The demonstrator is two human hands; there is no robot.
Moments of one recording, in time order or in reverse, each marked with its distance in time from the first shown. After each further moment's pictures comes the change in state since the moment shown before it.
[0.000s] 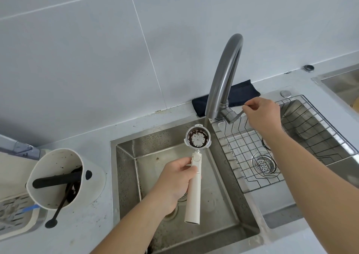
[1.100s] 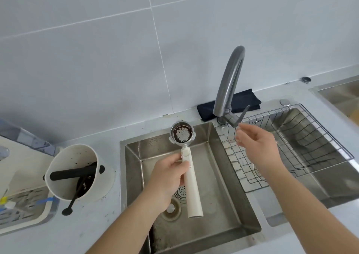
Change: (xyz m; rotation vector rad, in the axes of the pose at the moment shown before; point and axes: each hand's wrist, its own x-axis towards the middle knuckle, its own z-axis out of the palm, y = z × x) left_hand -0.040 0.009 -0.027 -0.040 0.129 0.134; right_hand -0.116 -0.032 -0.018 0.523 -0.170 0.189
